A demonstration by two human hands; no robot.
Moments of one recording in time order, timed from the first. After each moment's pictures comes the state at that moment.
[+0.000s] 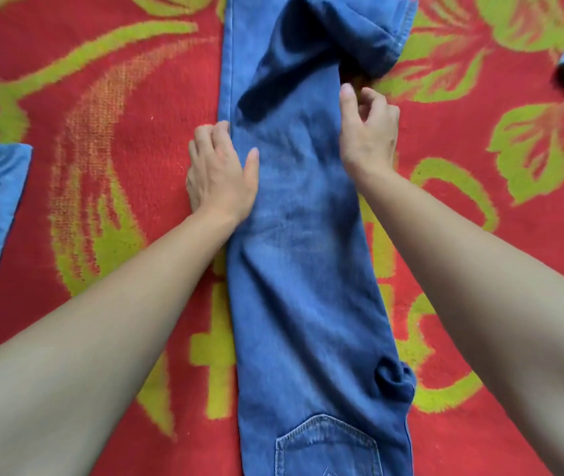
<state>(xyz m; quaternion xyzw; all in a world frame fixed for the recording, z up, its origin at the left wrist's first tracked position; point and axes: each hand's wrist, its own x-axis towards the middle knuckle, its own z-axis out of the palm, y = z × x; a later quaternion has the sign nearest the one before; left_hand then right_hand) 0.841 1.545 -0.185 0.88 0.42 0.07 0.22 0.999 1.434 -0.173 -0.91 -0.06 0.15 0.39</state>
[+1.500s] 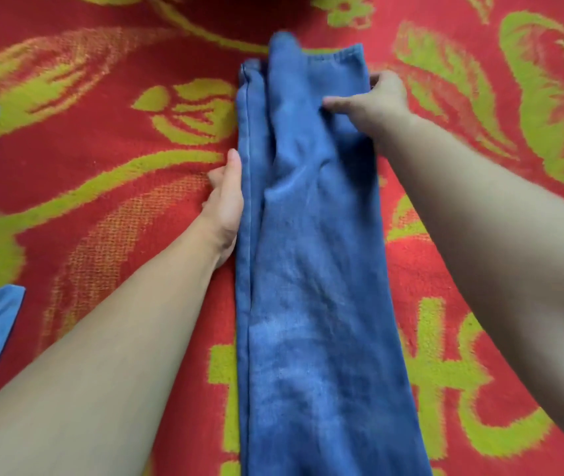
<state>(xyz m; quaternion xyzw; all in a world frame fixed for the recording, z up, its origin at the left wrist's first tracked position) 0.962 1.689 -0.223 0.54 0.49 0.07 0.68 1.175 1.617 -0.167 -0.85 -0.09 0.28 0.44</state>
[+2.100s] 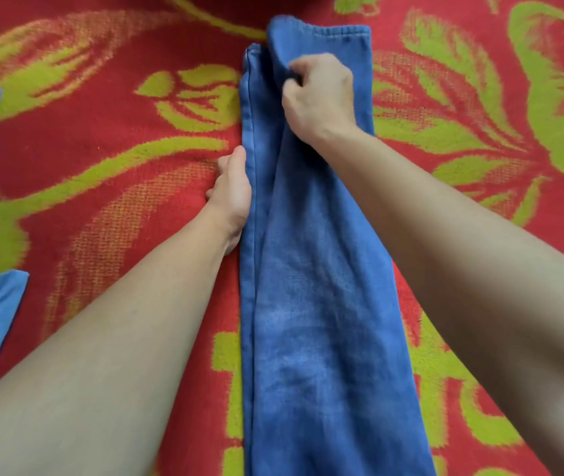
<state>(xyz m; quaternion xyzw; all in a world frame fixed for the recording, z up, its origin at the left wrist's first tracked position) 0.964 1.693 -0.236 0.53 0.50 0.05 0.68 1.108 1.654 -0.163 -0.91 -0.32 0.11 0.26</state>
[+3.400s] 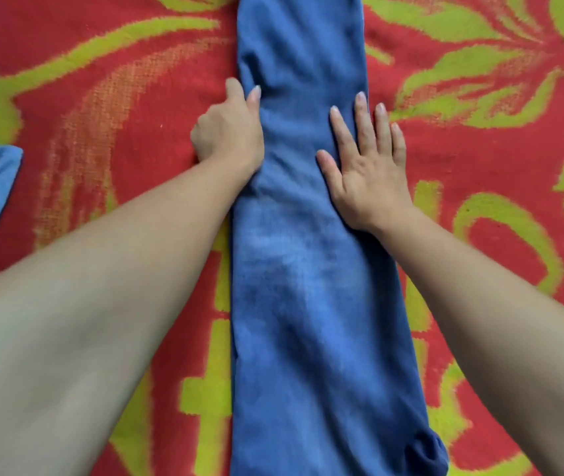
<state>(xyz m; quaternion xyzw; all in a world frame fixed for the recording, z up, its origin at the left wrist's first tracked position) 0.927 1.625 -0.234 0.85 0.51 0.03 0.15 1.013 1.444 -0.254 -0.90 -0.42 0.06 0.04</state>
